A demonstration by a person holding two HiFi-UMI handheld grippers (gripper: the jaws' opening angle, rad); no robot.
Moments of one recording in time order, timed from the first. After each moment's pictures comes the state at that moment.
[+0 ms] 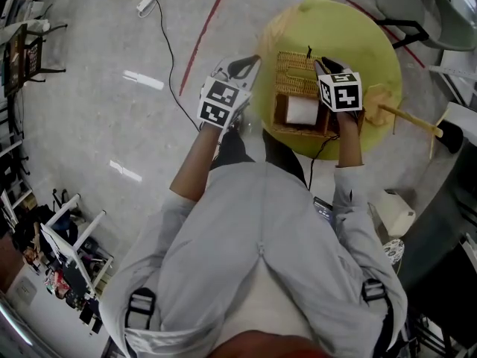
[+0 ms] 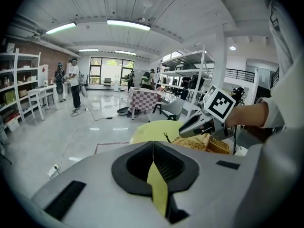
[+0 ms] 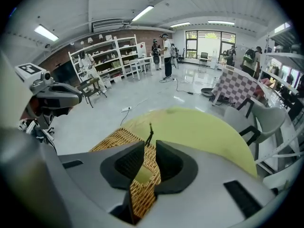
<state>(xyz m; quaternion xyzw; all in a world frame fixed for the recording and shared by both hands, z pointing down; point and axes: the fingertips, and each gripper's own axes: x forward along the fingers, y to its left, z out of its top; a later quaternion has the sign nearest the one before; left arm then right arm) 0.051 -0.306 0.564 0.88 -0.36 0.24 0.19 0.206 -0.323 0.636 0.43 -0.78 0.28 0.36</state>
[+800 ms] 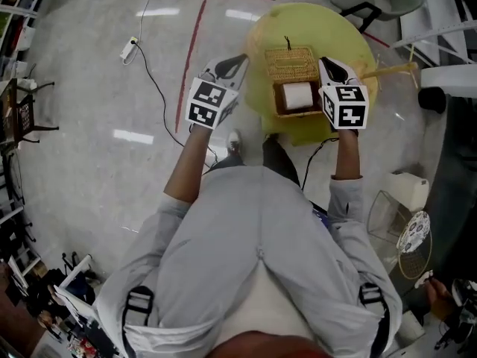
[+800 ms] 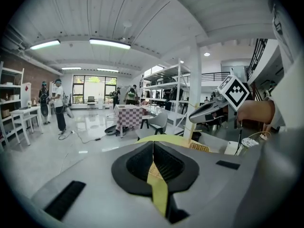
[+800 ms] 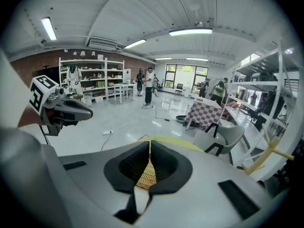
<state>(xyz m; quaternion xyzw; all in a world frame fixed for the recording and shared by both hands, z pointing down) 0.017 -0.253 0.472 0.94 -0.29 0.18 0.09 0.193 -0.227 0.467 0.59 -0.74 0.15 0.27</state>
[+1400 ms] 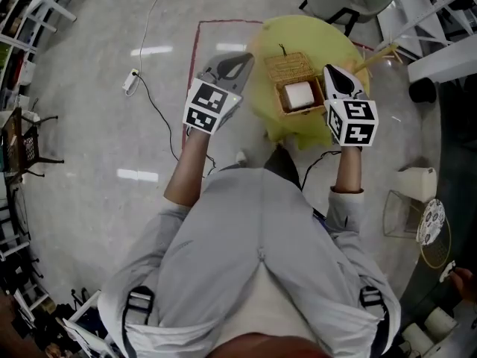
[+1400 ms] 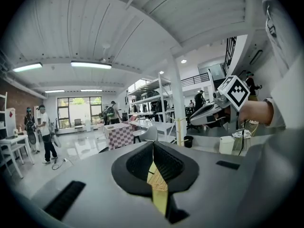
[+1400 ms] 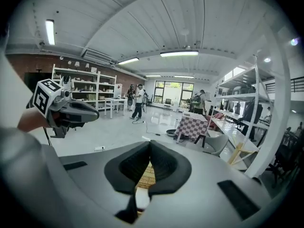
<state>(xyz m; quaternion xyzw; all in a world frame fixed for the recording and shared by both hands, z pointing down) -0.002 -0.193 0.371 0.97 -0.22 0.13 -0.03 0.154 -0.133 0.372 0.67 -0.72 0.08 0.19</state>
